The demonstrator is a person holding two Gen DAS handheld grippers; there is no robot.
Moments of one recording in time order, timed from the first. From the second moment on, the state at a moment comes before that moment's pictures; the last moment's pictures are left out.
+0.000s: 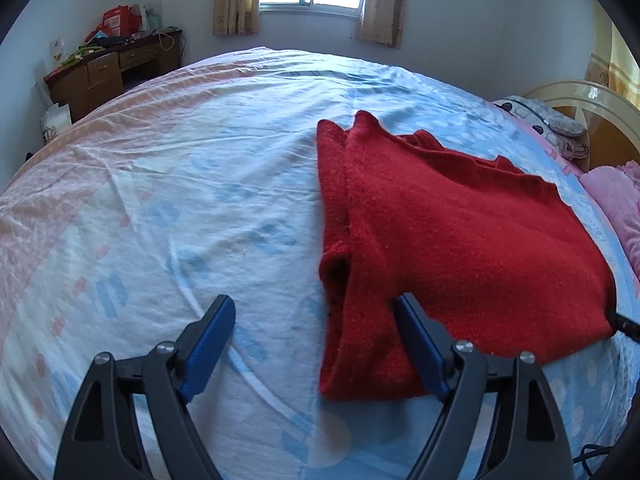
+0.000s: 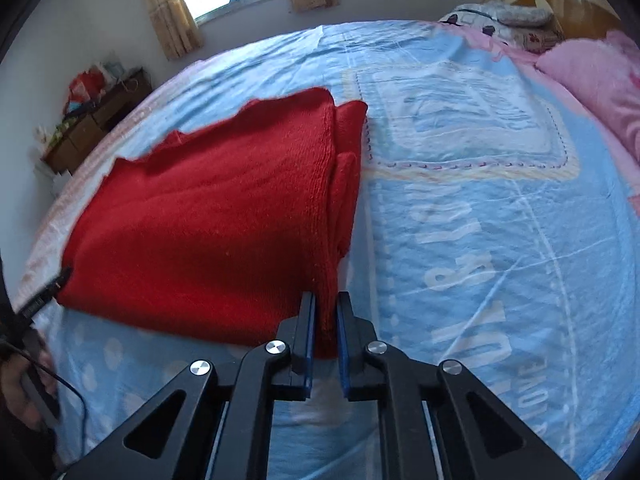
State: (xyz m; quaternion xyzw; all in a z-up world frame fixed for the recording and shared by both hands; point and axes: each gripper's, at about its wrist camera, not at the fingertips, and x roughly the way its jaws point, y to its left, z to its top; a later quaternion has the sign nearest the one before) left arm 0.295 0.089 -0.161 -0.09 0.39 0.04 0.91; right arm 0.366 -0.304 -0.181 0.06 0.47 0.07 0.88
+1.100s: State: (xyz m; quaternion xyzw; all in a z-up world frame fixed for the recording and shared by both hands) left arm 0.288 0.085 -0.165 -0.07 0.39 0.06 0.91; right arm 0.362 -0.240 -0.187 -0.01 0.43 0.05 0.90
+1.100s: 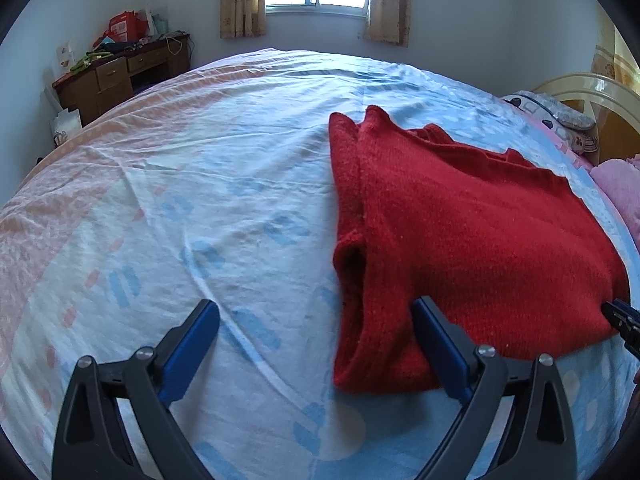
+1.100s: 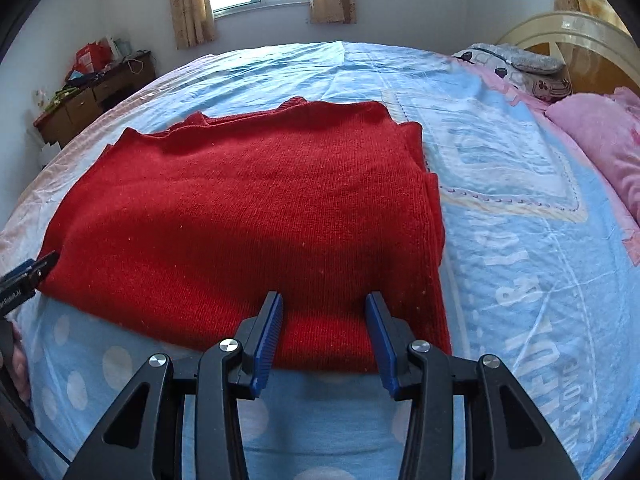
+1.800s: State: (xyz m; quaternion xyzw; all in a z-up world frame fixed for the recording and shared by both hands) left arm 0.257 0.130 -0.157 -0.08 0.38 0.04 0.92; right arm 0.335 -0.191 -0.174 -0.09 0.41 0.07 0.91
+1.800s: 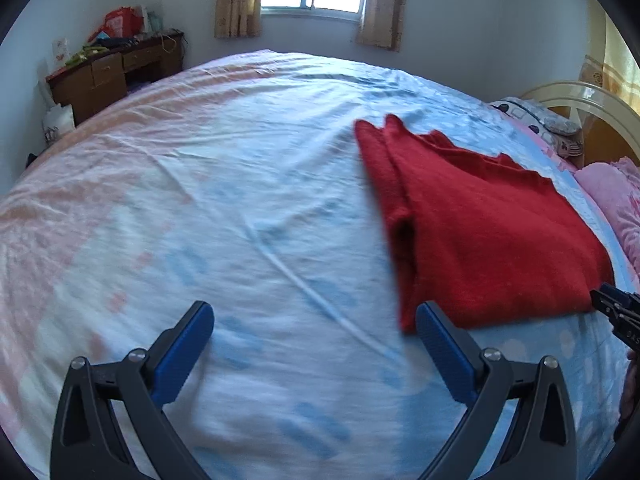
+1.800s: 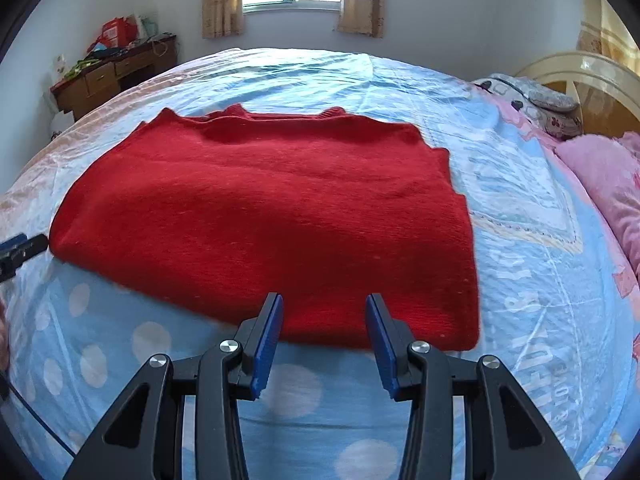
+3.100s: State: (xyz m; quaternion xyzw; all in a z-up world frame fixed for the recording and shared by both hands) left arm 0.359 0.164 -0.147 -0.20 0.39 -0.14 0.89; right arm 0.278 0.040 -0.191 -0.39 0.20 0.20 0.87
